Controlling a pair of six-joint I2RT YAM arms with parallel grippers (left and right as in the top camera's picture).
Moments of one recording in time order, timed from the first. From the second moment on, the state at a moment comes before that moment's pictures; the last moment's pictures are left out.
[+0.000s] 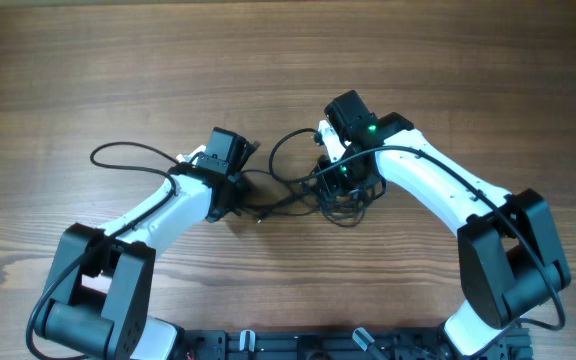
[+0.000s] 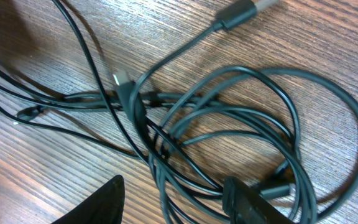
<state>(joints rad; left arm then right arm) -0.35 1.65 0.82 -0.48 -0.07 -0.98 0.49 1.82 1.22 -0.83 -0.24 0.14</state>
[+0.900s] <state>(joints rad) -0.35 1.51 0.86 -0.50 0.01 -0.83 0.58 1.82 1.20 -0.67 -0.22 0.13</state>
